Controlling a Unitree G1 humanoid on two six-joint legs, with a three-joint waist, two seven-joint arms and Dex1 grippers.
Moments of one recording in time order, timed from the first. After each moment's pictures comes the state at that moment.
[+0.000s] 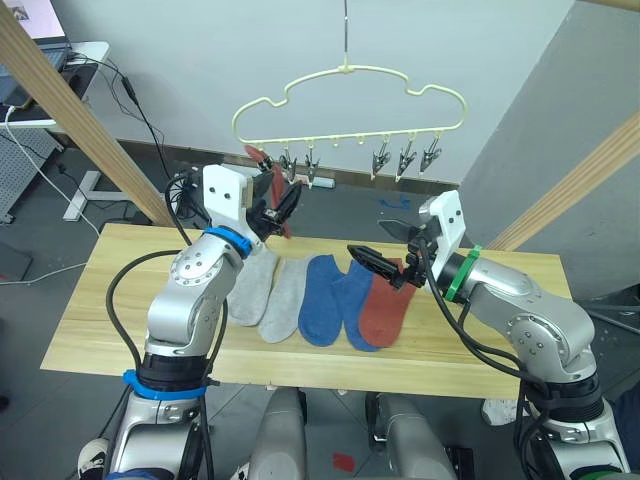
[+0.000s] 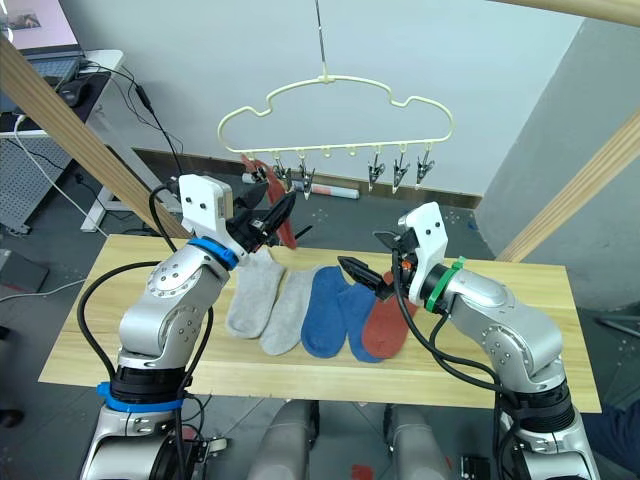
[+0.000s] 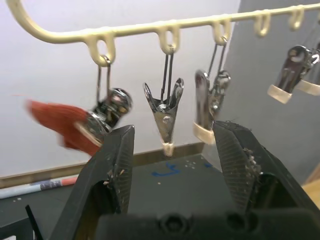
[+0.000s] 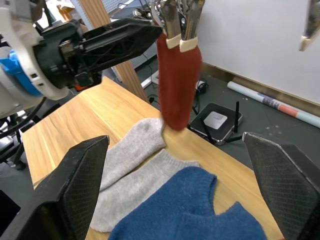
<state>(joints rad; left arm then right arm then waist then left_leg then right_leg) -0.49 0.35 0.04 -0.14 -0.41 0.36 -0.30 -0.43 -0.39 0.06 -0.47 0.66 0.85 0.37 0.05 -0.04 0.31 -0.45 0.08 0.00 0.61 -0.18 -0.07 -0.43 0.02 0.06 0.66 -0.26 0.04</state>
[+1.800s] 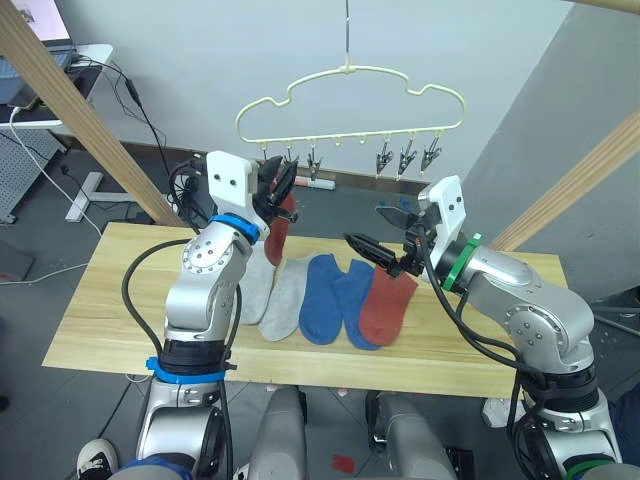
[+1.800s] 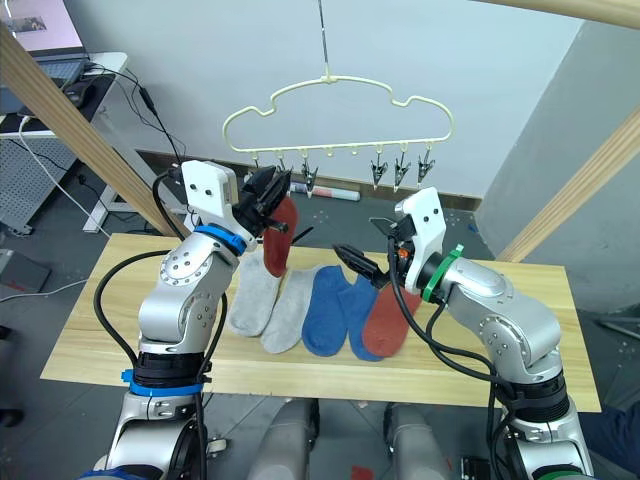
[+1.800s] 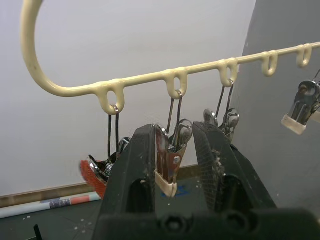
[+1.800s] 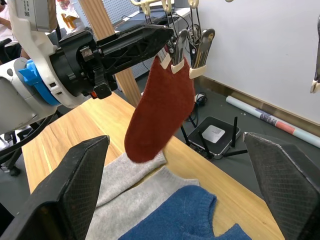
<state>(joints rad) -0.54 0.26 0.08 -0.09 -0.31 0.32 -0.29 -0.48 -0.37 0.05 -0.47 0.65 0.86 0.37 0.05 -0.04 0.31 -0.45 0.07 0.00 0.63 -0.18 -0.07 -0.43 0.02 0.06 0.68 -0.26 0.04</state>
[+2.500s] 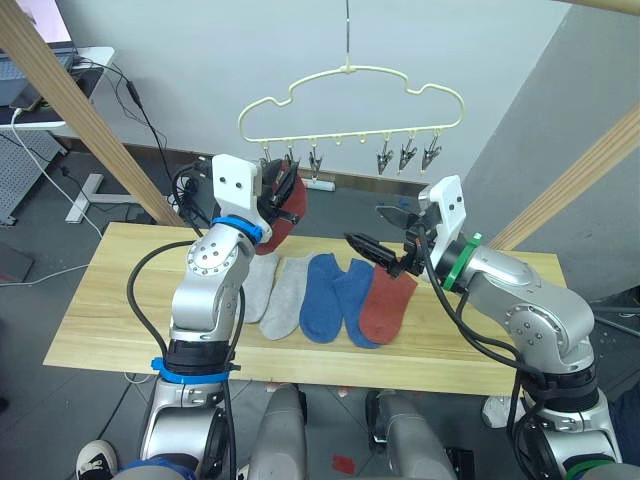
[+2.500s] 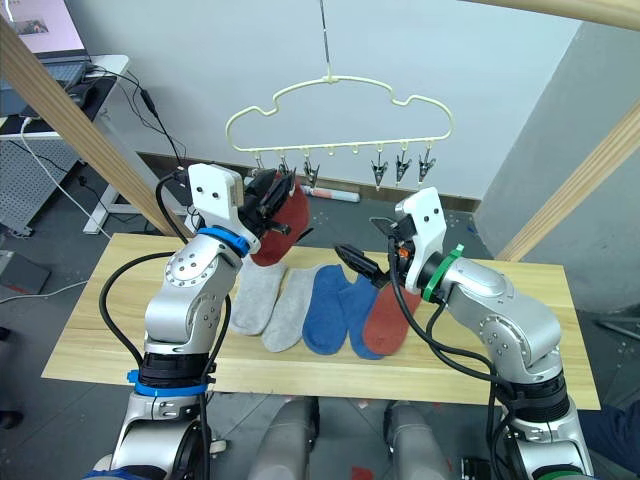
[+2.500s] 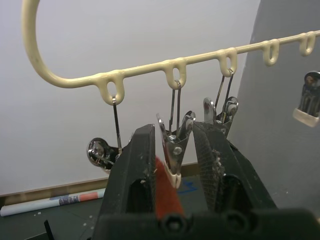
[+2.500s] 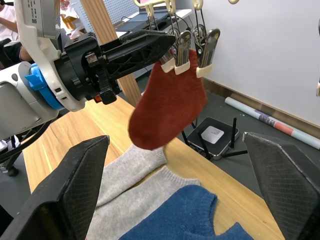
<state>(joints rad) -0.55 0.25 0.07 -0.07 -0.25 0.31 -0.29 -0.48 -0.37 0.05 -0.47 0.65 0.86 0.37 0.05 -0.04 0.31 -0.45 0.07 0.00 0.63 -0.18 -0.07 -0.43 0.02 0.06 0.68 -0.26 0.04</state>
